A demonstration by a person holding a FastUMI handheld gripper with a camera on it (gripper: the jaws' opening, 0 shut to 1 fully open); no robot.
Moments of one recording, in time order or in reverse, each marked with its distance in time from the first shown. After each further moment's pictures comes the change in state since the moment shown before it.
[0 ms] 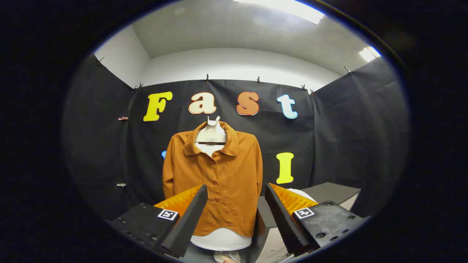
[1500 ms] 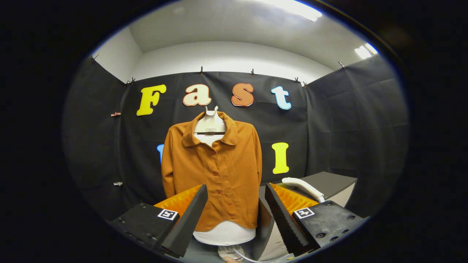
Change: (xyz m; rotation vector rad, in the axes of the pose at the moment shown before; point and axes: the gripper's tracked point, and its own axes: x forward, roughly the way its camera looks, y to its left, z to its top) arm -0.010 0.022 -0.030 0.029 0.094 -0.097
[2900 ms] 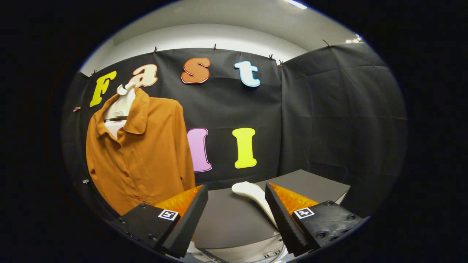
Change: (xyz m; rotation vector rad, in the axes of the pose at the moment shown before) arm 0.214 -0.232 -0.045 0.018 0.147 -0.157
